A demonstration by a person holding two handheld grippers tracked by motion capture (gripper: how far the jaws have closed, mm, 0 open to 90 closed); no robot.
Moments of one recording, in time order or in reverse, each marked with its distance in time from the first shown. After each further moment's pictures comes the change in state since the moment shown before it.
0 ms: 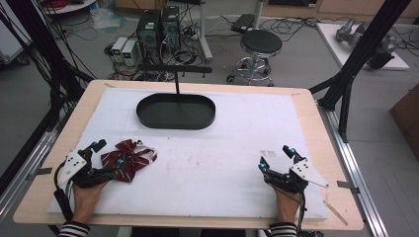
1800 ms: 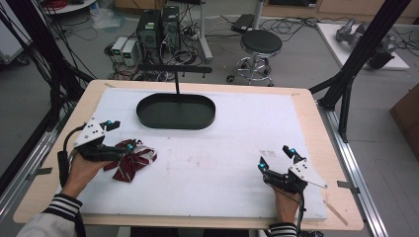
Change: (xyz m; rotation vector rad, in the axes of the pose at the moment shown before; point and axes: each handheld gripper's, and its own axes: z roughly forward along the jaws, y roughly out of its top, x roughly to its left) left arm 0.007 0.070 0.058 0.309 -0.186 0.169; right arm 0.002 0.000 0.000 0.001 -0.013 -0.019
